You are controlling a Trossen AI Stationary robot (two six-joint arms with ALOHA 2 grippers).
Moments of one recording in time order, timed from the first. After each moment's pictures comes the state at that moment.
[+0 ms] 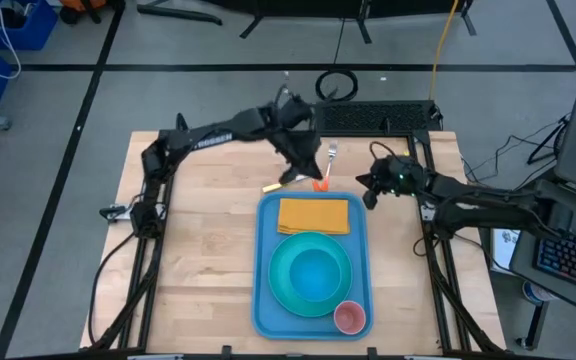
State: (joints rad) left arm 0.40 2.02 1.88 -0.64 0.79 0.40; right arm -0.50 0.87 0.34 -0.02 -0.01 0.12
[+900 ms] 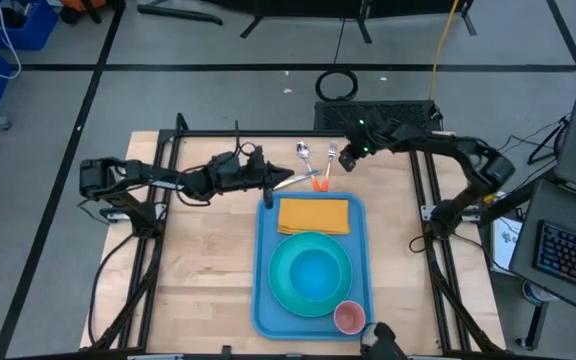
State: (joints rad) left arm 0.26 1.54 0.68 0.81 0.08 -0.10; right arm -0.80 1.59 0.93 -0.28 -0.26 -0.04
